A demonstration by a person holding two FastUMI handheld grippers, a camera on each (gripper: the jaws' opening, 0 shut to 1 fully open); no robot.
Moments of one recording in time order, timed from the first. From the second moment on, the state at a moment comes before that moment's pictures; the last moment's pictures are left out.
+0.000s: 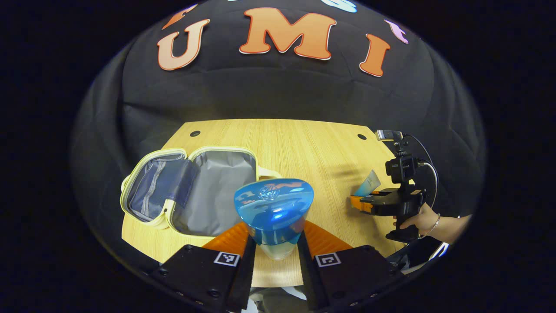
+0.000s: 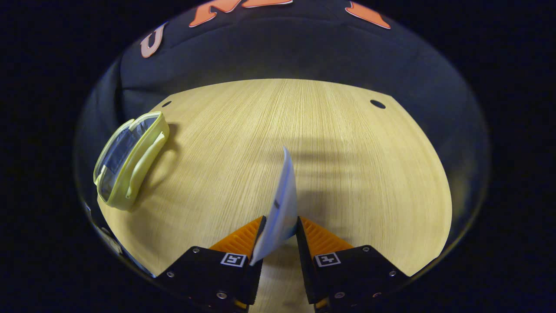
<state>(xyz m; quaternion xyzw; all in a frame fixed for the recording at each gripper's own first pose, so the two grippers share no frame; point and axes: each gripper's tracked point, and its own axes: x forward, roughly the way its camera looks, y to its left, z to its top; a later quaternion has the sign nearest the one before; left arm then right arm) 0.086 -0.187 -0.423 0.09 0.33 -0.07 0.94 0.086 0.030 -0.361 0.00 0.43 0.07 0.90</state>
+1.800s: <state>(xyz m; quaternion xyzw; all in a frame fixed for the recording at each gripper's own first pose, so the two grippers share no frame) 0.211 -0.077 -0.492 0.19 0.63 -0.16 0.74 -0.028 0.178 -0.250 0.25 0.43 0.01 0.87</state>
